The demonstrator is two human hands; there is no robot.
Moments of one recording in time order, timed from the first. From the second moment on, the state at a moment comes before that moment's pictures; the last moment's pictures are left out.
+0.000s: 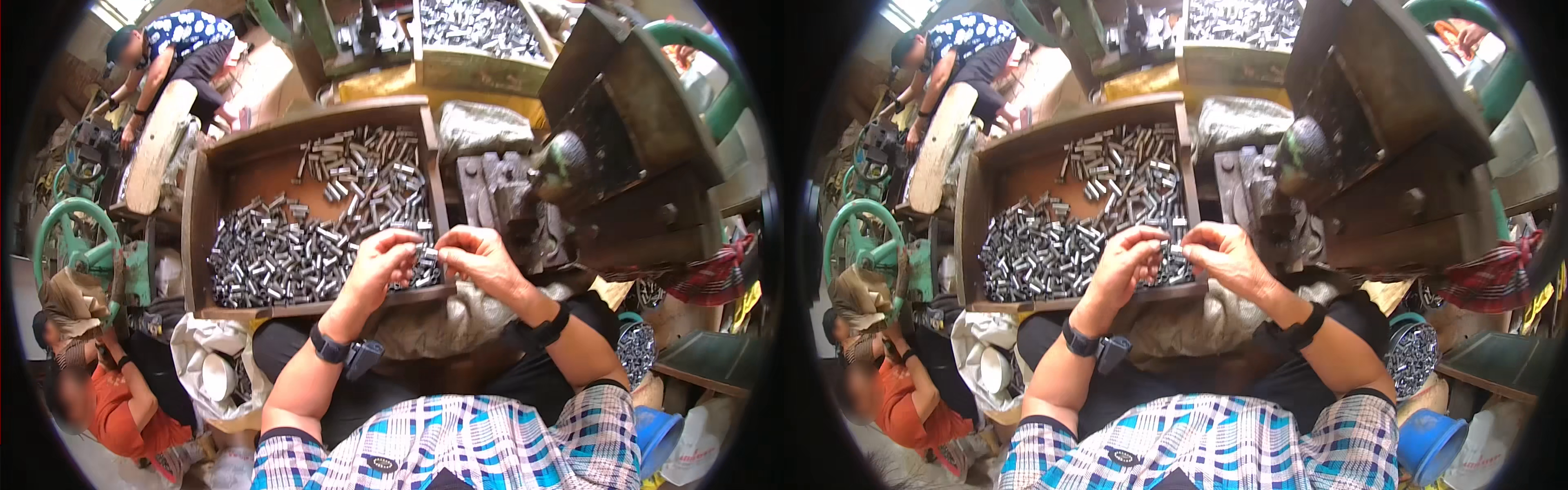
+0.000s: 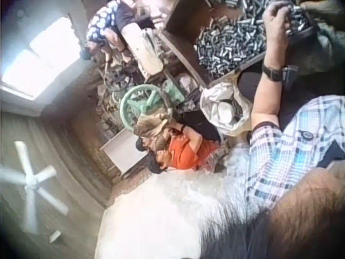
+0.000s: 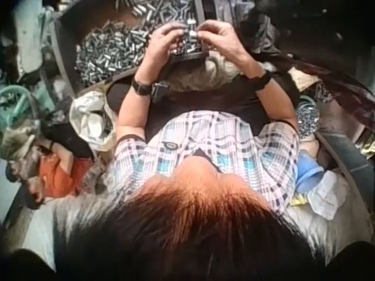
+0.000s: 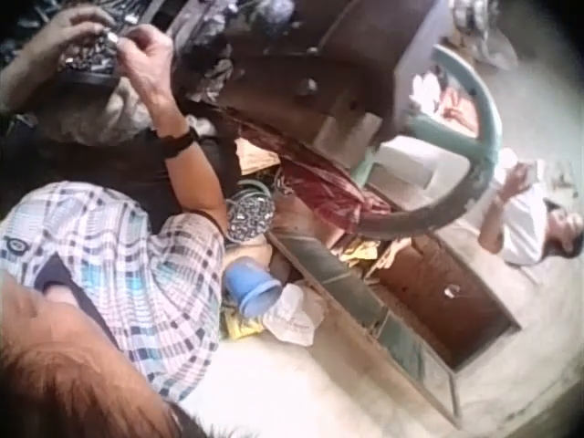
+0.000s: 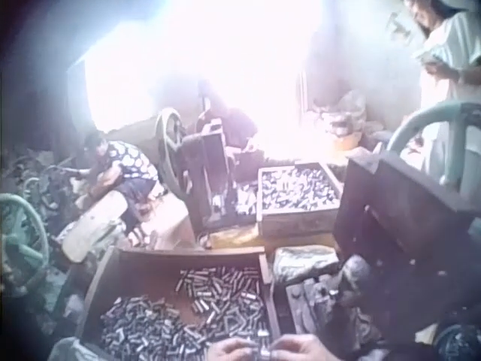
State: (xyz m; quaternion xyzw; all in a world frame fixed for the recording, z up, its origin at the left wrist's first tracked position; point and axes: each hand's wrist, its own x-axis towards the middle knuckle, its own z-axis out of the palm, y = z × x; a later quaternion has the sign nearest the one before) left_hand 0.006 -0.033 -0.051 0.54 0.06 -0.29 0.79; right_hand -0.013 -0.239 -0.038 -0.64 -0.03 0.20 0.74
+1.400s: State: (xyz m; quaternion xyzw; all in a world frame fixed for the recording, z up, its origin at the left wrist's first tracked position) left_hand -0.006 -0.044 -0.040 0.65 -0.01 -0.25 0.72; right_hand -0.010 -0.256 -0.036 -0.55 0.04 0.25 0.79
